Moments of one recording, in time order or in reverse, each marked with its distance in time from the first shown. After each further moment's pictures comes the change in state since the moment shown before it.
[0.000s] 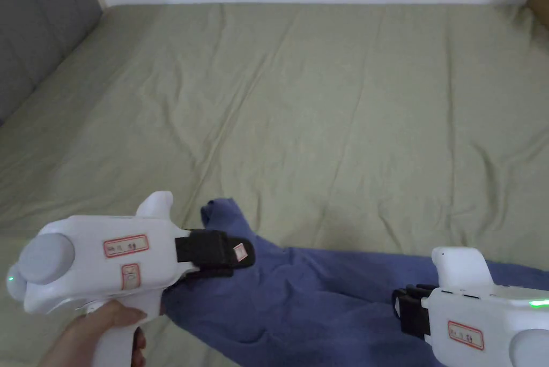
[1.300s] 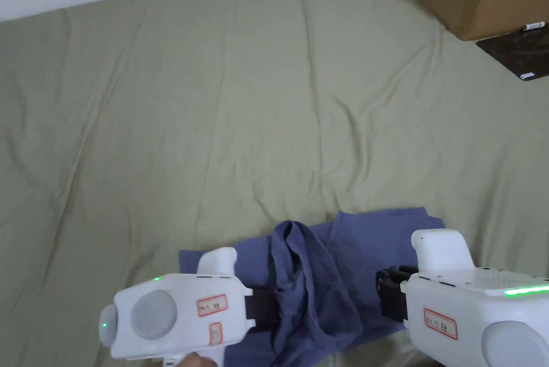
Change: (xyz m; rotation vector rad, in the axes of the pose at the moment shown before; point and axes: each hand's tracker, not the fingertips) left arm 0.063 -0.086 -0.211 -0.362 0.104 -0.176; right arm 0.111 -0.048 0.047 0.078 -0.122 -0.216
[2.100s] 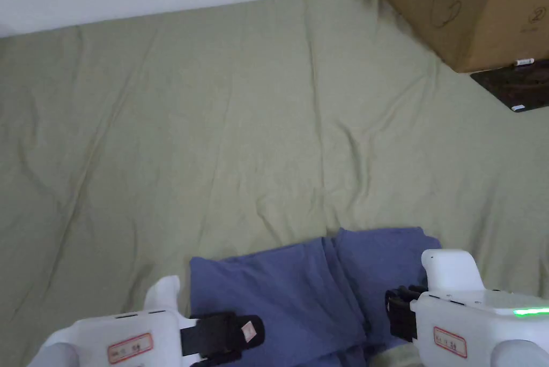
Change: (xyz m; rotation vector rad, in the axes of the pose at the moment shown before) left arm -0.059 -0.034 0.091 0.159 -0.225 0.128; right arm -0.008 -0.004 0.016 0.007 -0.040 0.007
